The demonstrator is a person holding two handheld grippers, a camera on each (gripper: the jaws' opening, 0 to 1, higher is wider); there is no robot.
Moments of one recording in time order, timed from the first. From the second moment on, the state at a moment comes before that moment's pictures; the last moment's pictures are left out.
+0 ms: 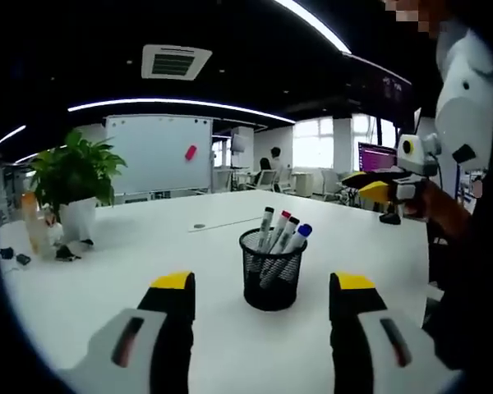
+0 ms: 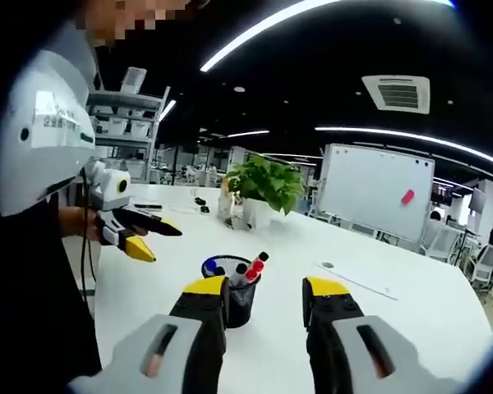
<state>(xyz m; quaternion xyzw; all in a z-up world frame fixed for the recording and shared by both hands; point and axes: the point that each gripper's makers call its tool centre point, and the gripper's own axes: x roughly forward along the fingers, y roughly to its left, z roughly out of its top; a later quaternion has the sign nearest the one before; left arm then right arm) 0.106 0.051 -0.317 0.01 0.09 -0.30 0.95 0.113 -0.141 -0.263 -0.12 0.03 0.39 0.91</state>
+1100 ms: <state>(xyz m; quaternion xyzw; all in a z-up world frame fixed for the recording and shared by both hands) 0.102 0.062 -0.329 0.03 0.11 -0.29 0.95 0.123 -0.109 -0.279 -0.16 0.07 0.42 0.89</state>
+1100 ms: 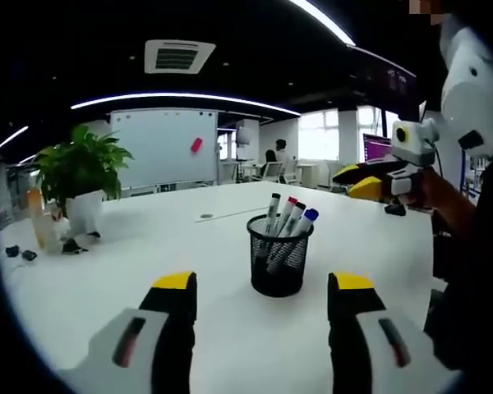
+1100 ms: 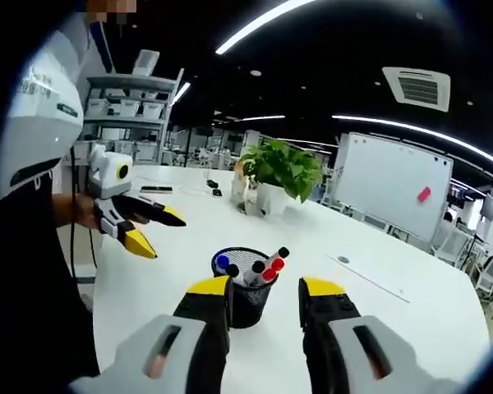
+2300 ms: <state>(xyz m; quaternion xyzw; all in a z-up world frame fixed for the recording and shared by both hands) 0.099 0.055 -0.329 0.03 0.11 -0.29 0.95 0.125 -0.076 -0.295 -0.20 0.09 0.44 0.87</state>
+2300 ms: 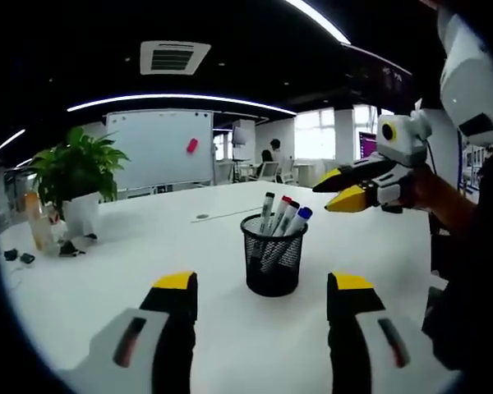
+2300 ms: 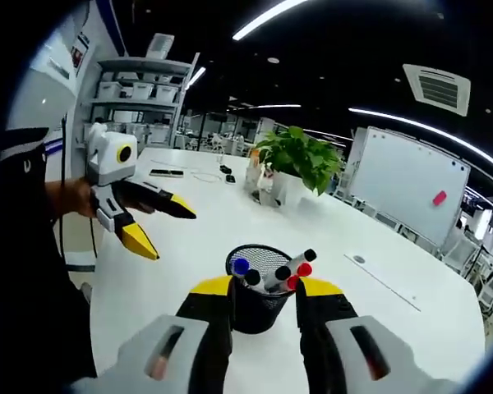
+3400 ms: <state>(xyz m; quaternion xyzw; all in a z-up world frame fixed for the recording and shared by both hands) 0.095 0.071 -0.333 0.05 0.11 -0.28 0.95 0.131 -0.057 -0.325 -0.21 0.12 0.46 0.86</state>
